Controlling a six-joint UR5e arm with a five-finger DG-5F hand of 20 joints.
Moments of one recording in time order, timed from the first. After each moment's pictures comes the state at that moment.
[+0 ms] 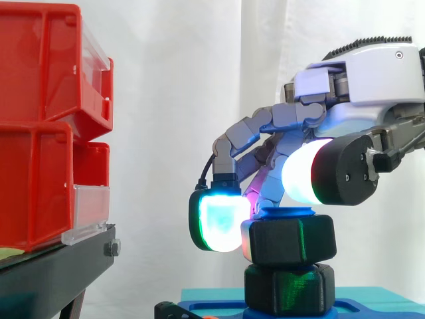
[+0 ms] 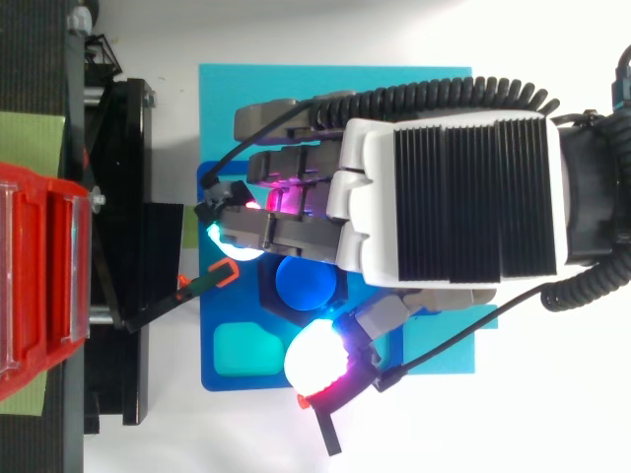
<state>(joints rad) 0.13 -2.23 -1.10 -3.02 -1.61 -1.54</state>
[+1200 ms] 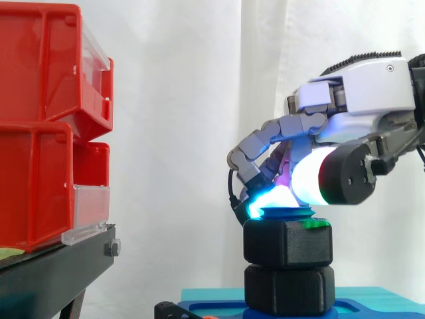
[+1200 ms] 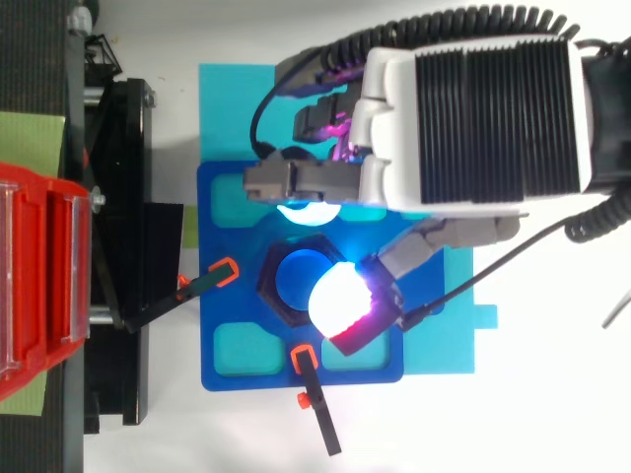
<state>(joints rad) 0.07 -2.23 -1.07 -3.08 -1.68 -1.54</state>
